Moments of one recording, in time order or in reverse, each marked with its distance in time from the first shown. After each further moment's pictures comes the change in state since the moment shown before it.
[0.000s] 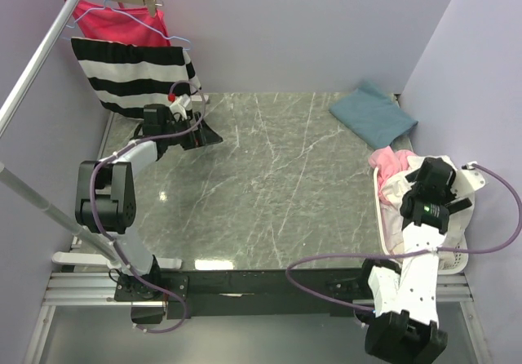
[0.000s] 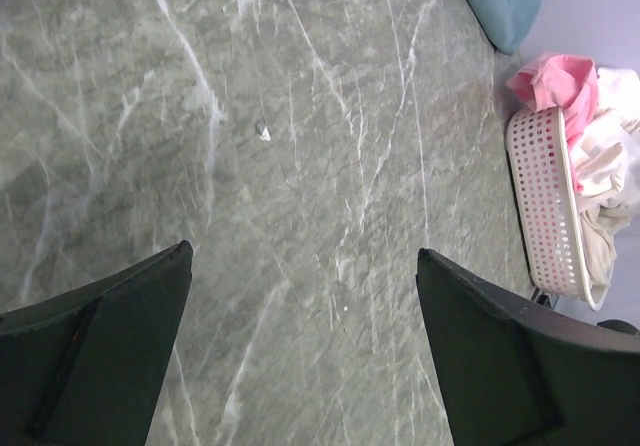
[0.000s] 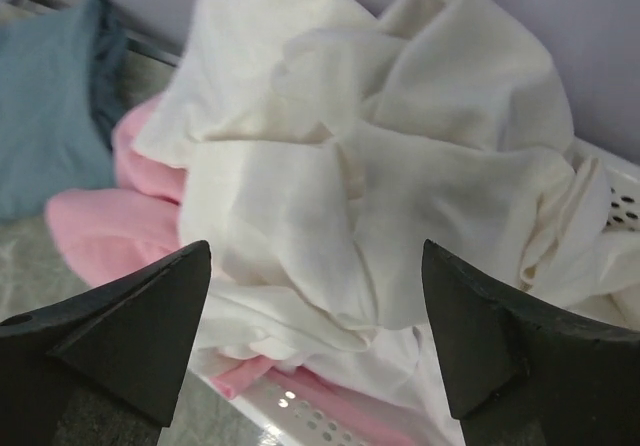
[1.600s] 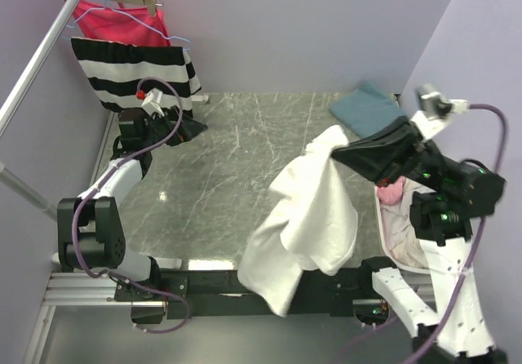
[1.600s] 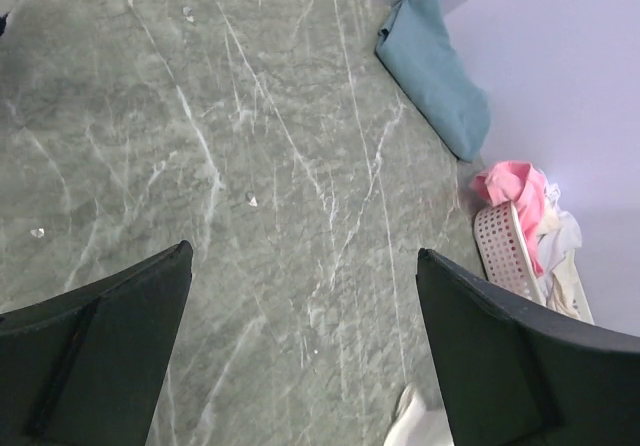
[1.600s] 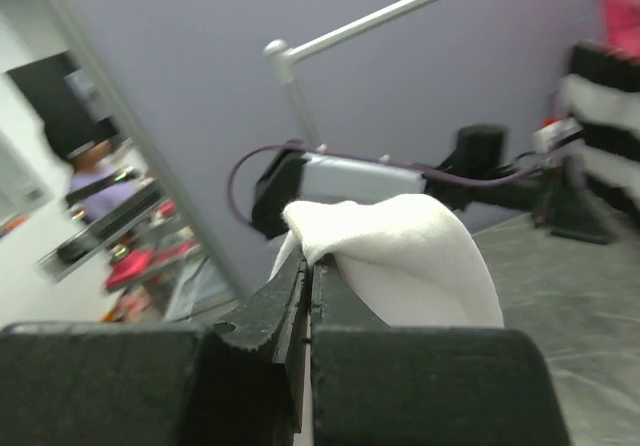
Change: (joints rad) left arm 0.074 -0.290 -0.189 0.211 -0.097 -0.175; right arm 0.472 0.029 0.428 0.971 -1.574 0.579
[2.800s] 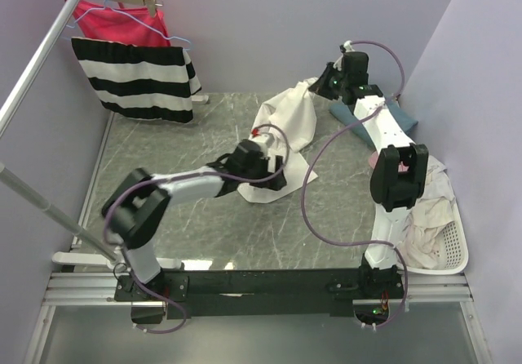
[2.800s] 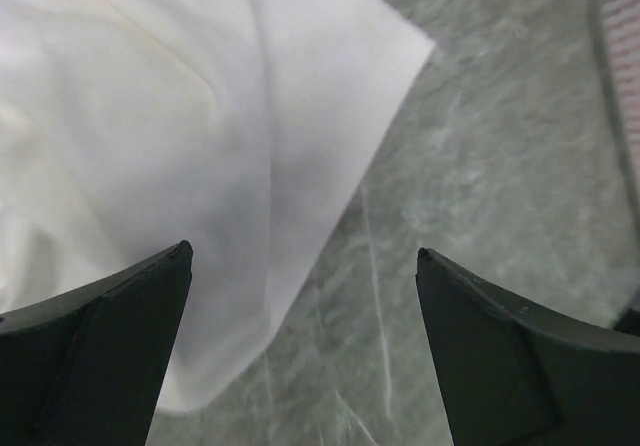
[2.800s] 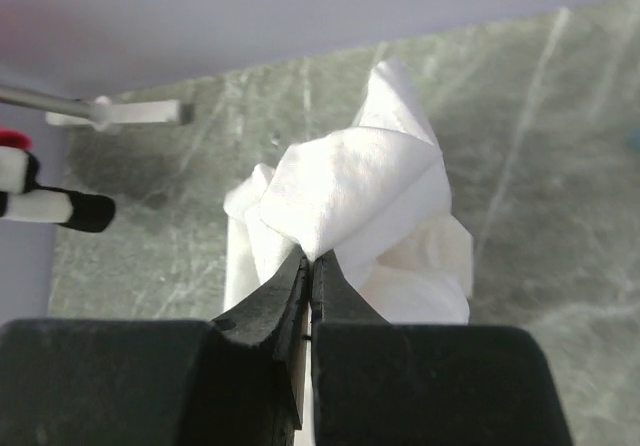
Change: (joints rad) left arm -0.756 0.195 0.063 -0.166 -0.565 0.068; right arm 0.064 1.253 0.690 -0.706 0.777 -0.666
